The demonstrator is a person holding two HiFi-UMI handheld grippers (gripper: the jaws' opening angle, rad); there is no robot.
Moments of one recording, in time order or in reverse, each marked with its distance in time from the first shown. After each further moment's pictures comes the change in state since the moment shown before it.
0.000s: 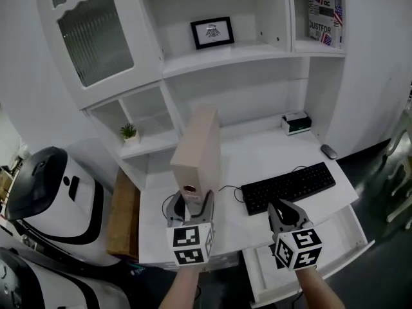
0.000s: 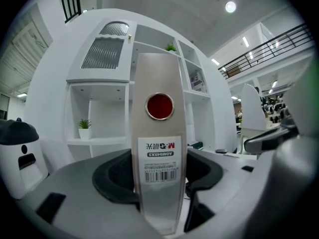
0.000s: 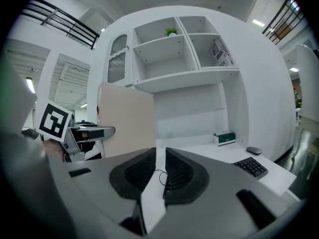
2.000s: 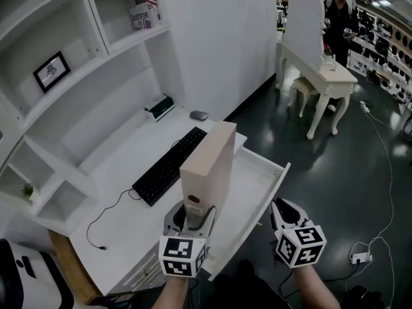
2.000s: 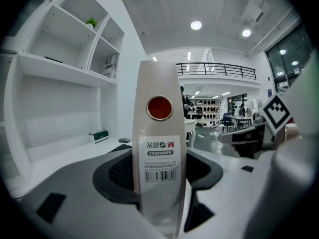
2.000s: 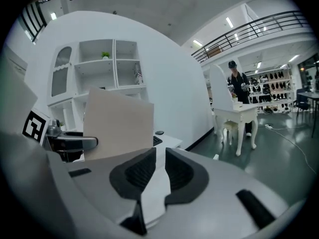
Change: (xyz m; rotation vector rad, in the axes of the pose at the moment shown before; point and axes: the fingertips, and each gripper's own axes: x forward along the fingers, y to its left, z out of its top) left arm -0.110 -0.344 -0.051 0.149 0.140 -0.882; right arm -0.341 -0.138 -0.120 0.308 -0.023 -0.713
